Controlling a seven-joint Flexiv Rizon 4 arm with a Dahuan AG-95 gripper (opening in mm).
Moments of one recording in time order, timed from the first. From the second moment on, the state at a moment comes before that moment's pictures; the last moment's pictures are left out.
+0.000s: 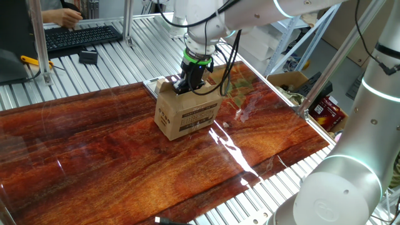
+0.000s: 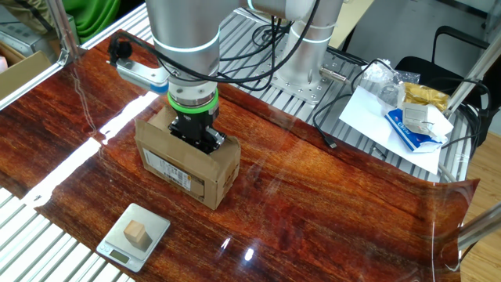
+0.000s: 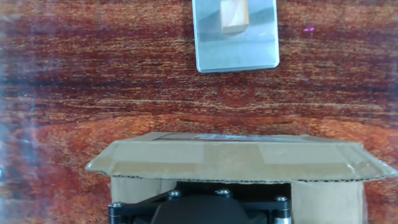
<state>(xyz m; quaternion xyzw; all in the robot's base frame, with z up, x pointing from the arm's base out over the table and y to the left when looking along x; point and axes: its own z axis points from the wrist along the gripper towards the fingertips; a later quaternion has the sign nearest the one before) 0.536 -0.031 0.102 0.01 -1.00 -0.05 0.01</state>
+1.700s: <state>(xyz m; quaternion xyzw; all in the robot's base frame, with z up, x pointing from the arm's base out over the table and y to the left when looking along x) 0.533 -0.015 0.123 -0.06 -0.99 -0.11 0.03</state>
